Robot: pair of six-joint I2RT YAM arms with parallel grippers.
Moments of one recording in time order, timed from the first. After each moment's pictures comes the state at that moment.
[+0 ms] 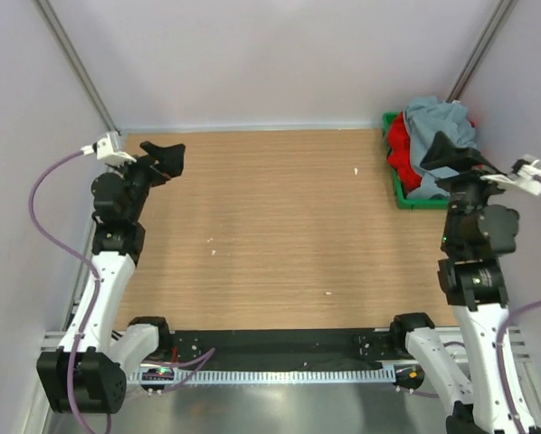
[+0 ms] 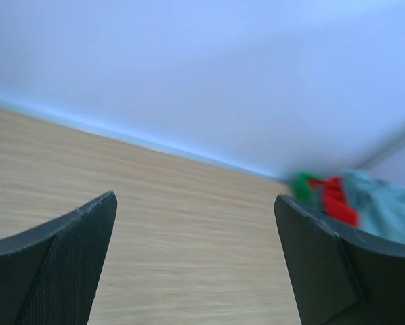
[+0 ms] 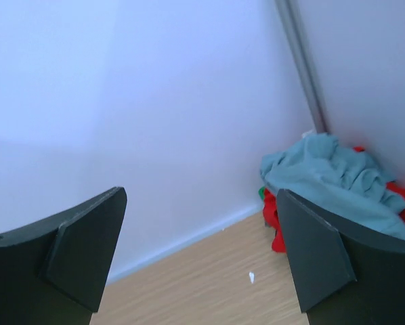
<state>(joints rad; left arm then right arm) -0.02 1.01 0.79 0.27 0.08 -0.52 0.09 0.69 0.94 0.07 0.34 0.37</state>
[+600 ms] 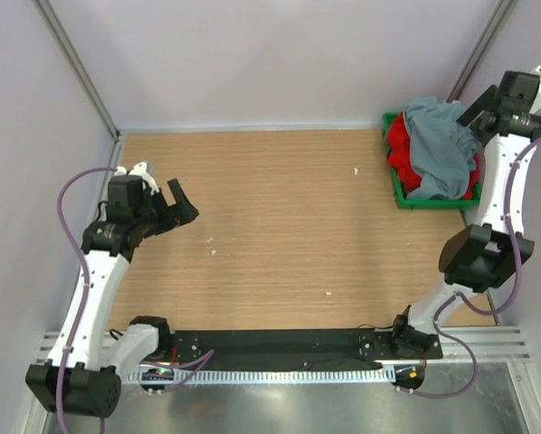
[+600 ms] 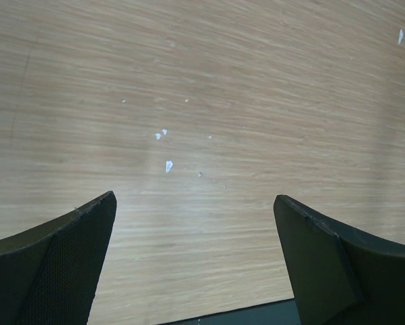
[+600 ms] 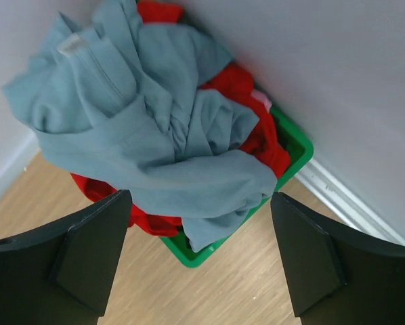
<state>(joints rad) -0.08 0.99 1.03 -0.75 0.16 -0.44 -0.35 1.72 2.00 -0.85 0.27 0.41</state>
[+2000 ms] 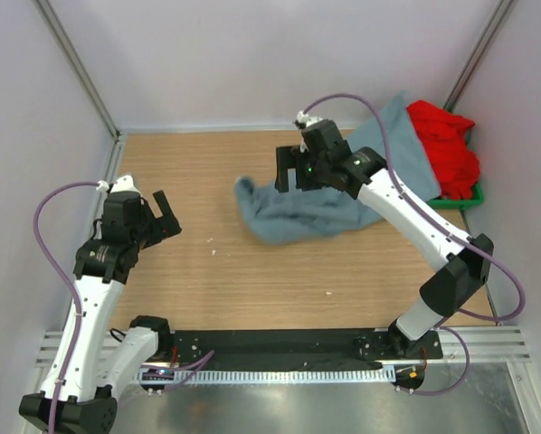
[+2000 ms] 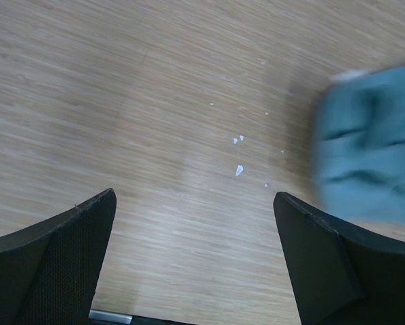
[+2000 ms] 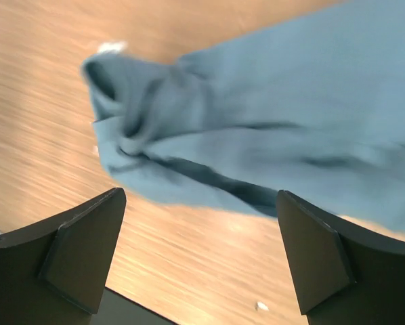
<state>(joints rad) -0.14 0.82 1.00 -0.87 -0.18 -0.44 0.64 1.60 1.69 -0.79 0.05 0.40</state>
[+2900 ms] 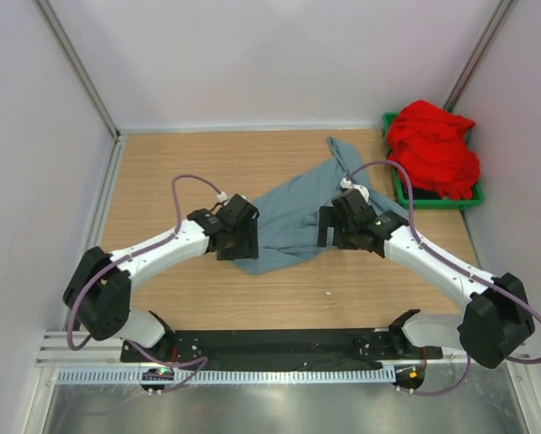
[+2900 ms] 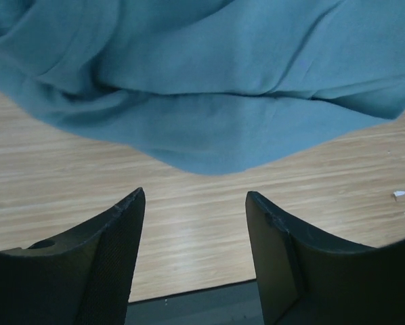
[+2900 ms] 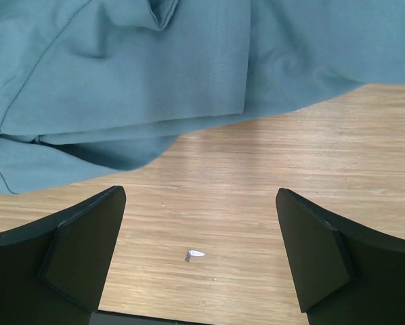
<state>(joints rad) -0.72 1.41 0.97 -0.68 -0.11 -0.72 0.58 1.26 0.90 -0.63 0.21 0.56</state>
